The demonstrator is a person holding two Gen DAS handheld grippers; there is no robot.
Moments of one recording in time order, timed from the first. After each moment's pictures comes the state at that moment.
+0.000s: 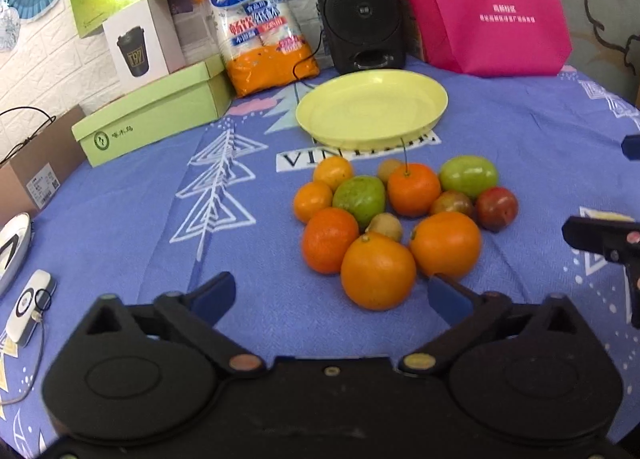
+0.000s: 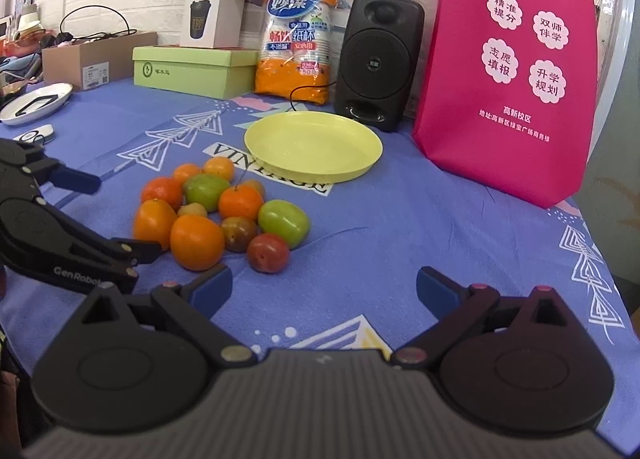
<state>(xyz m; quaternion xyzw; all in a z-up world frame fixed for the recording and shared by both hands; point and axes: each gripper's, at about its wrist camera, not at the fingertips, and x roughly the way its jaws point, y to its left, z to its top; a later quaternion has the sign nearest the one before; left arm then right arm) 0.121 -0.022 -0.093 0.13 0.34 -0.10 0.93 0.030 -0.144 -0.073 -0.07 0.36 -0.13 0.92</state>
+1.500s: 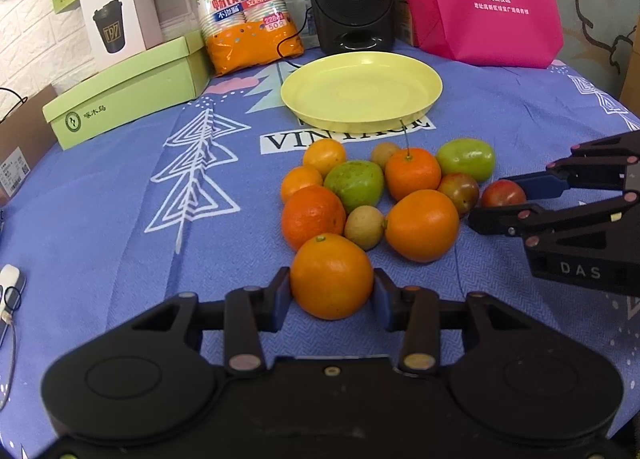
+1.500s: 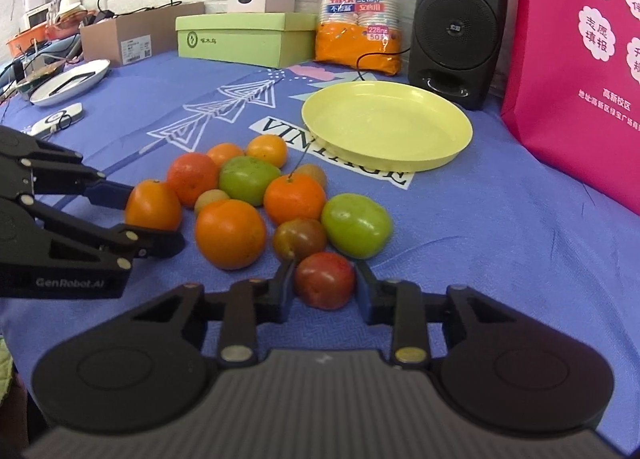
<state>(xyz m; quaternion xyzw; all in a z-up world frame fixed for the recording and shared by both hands) 0.142 -0.010 -0.104 0.10 0.38 -0.14 0.91 0.097 -0.148 -0.116 -0.05 0.40 -0.03 0.91</state>
